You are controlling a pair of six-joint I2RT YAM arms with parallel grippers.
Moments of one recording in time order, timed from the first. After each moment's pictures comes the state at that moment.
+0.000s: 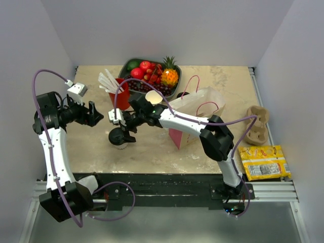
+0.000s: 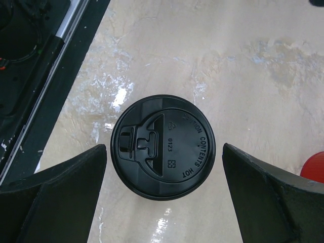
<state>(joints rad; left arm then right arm) 0.41 1.07 1.11 -0.85 0.80 0.45 0.97 2.10 1.73 -0.28 -0.70 -0.60</state>
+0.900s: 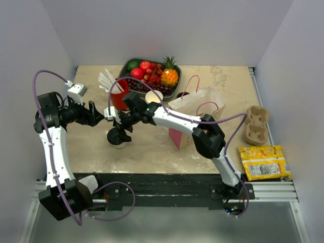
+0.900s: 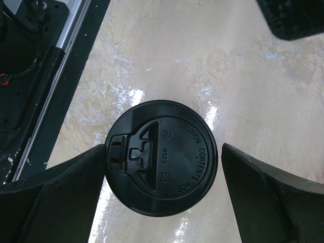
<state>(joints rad) 0.41 1.08 1.10 -0.84 0.80 0.40 0.97 2.22 1.89 -0.37 -0.71 -0.52</state>
